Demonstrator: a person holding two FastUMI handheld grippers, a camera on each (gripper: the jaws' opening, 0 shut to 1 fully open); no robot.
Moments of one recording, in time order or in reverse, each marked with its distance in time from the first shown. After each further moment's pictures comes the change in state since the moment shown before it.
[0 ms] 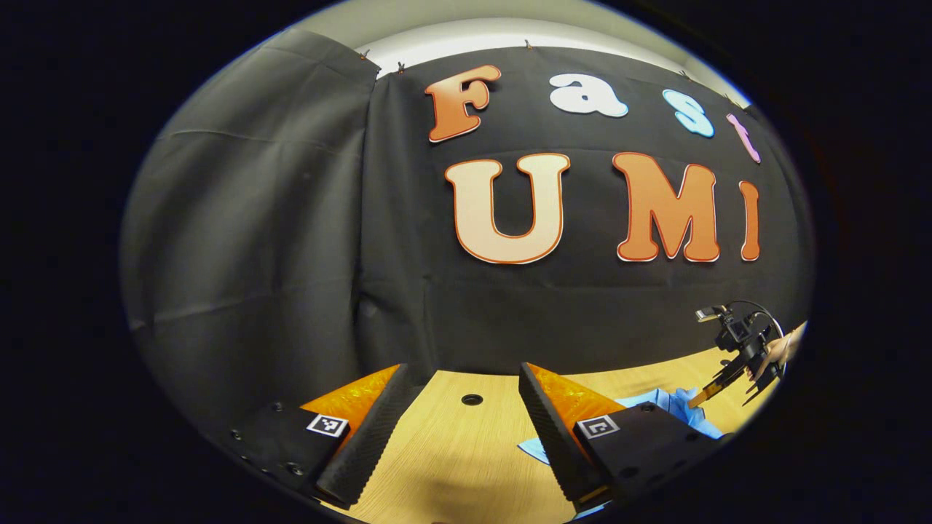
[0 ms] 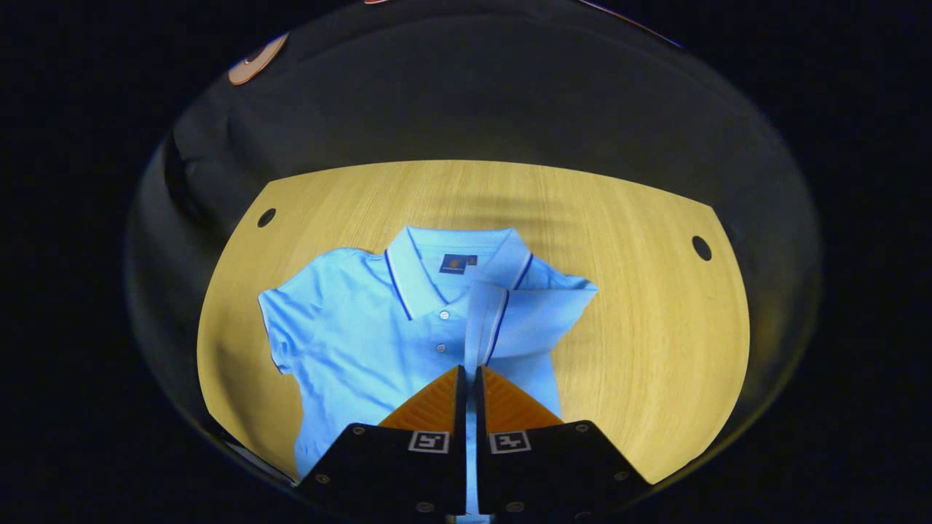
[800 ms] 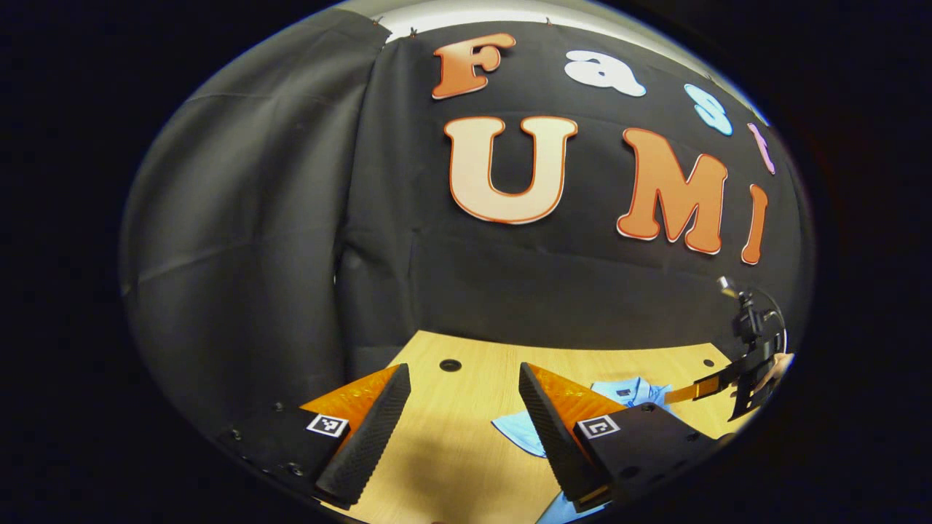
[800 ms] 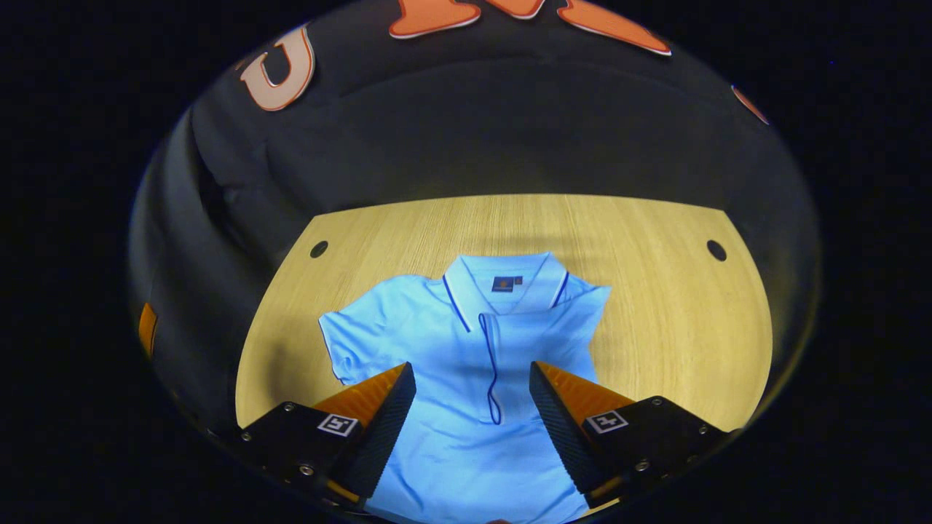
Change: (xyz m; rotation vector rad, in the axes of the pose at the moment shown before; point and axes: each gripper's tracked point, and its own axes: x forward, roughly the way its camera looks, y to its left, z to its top) left arm 0.022 -0.037 -0.046 -0.095 0.207 -0.044; right arm -0.069 0.022 0.020 0.063 -0.234 0.091
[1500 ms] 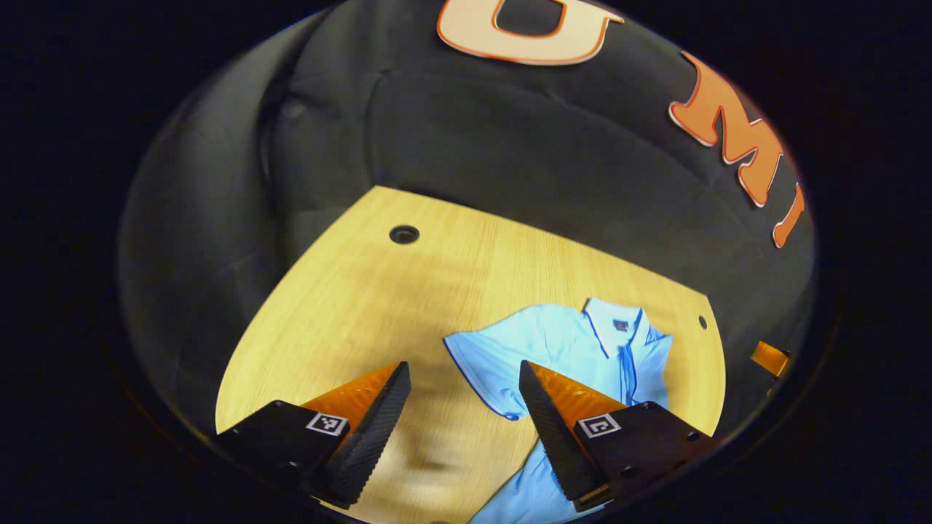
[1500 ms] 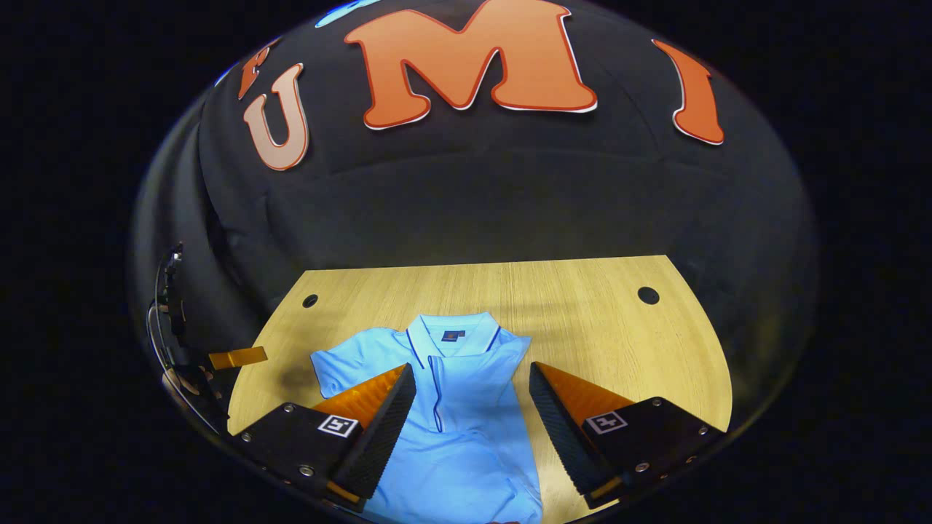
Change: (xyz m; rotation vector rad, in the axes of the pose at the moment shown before) left arm 0.108 -0.058 -0.148 -0.111 0.622 -0.066; right arm -0.083 -0.073 0.031 0.039 -0.194 -0.076
